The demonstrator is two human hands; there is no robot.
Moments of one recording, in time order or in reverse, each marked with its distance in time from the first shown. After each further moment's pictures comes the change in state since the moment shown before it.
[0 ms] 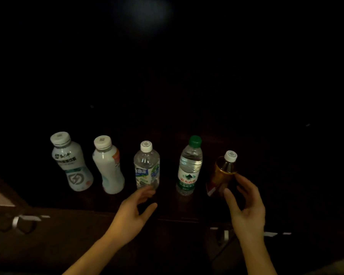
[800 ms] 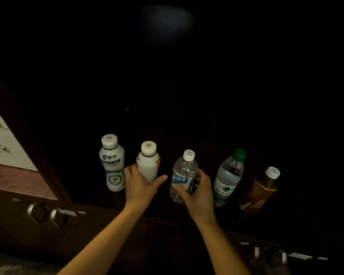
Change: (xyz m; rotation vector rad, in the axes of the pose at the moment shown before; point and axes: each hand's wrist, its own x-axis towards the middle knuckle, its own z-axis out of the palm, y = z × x) left_hand 0.059 -0.033 -0.071 0.091 0.533 -0.209; right_hand -0.016 -0.028 0.195 -0.138 -0.378 0.047
